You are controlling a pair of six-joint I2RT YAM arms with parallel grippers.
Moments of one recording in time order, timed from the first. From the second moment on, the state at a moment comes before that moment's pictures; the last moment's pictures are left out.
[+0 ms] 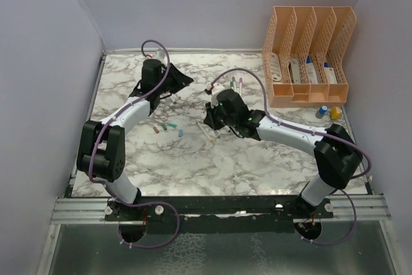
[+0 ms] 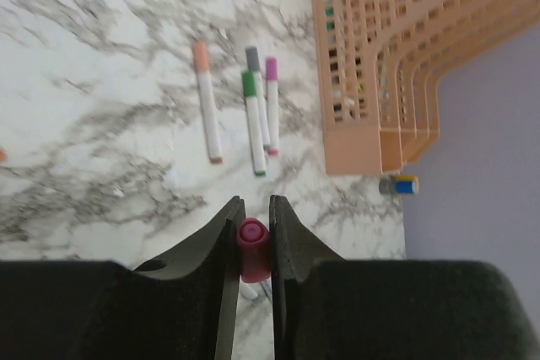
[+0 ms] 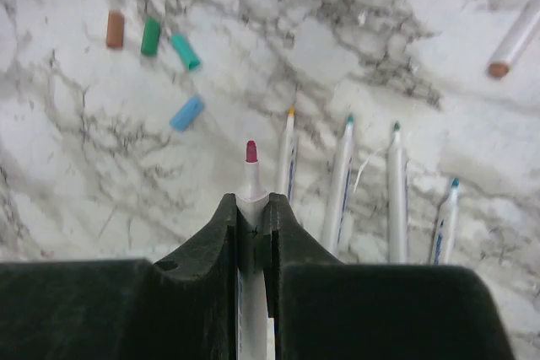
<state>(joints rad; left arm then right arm) -0.28 1.62 1.06 0.17 0.38 -0.85 0.82 1.68 1.15 -0.02 0.03 0.20</state>
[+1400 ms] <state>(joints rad) -0.23 1.73 0.93 -0.12 0.24 -0.57 0.50 1.66 1.08 -0.10 0.17 0.10</state>
